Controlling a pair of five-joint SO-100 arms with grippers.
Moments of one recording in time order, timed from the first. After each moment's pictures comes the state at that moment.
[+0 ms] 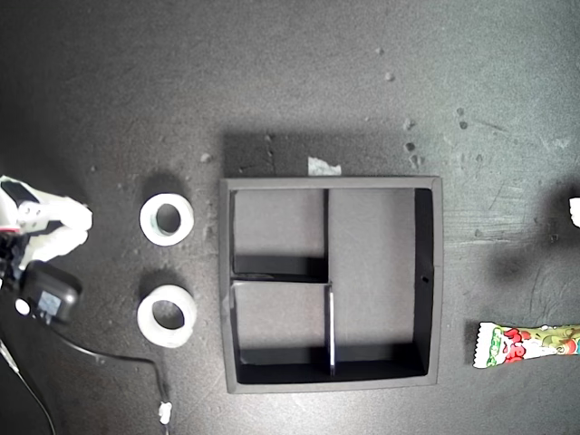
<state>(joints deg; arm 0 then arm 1) 8.8 191.2 176.7 77.7 -77.0 1.8 192.1 178.3 76.2 65.6</state>
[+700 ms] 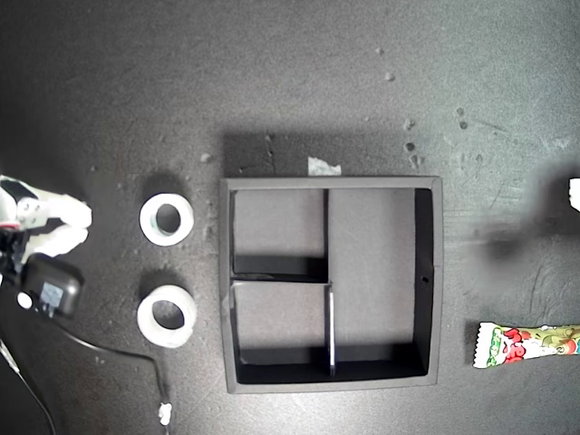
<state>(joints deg) 6.7 191.2 176.7 70.6 -77.5 3.8 191.7 178.3 62.7 65.0</state>
